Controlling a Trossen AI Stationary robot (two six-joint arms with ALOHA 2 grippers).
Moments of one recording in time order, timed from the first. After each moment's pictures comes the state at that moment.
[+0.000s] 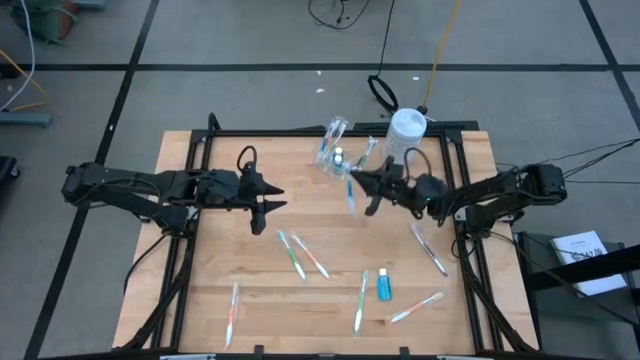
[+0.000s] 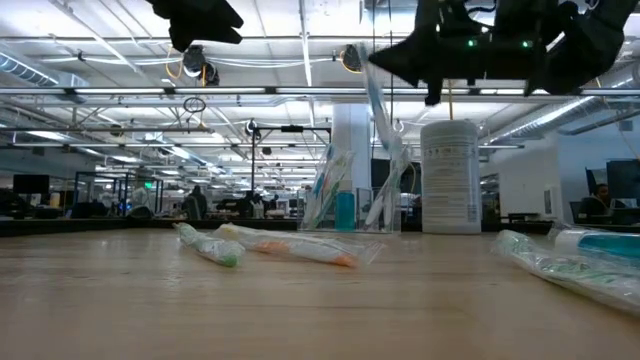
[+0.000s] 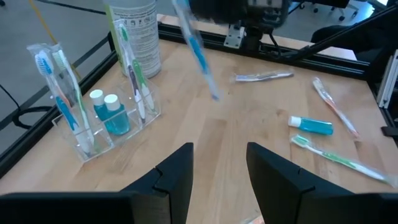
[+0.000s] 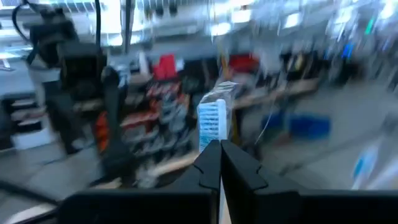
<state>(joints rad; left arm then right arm) -0.07 1.03 0.91 -0.34 -0.24 -0.21 -0.10 1.38 0.45 1.18 0.29 0.14</state>
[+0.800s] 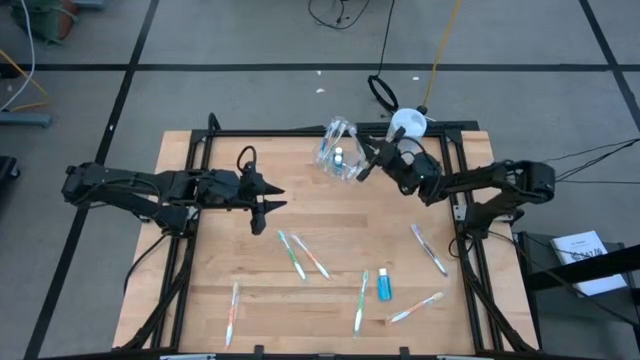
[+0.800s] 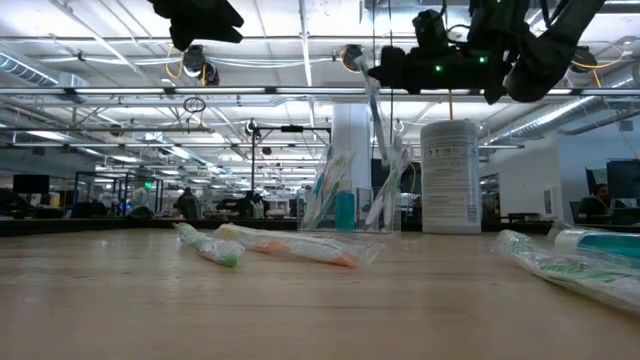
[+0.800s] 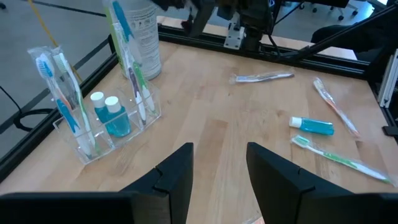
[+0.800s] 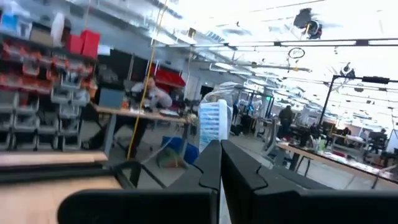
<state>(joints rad) -0.07 1.03 0.91 -0.34 -0.24 -0.20 -0.31 1.48 0.55 1.26 0.34 -0.36</state>
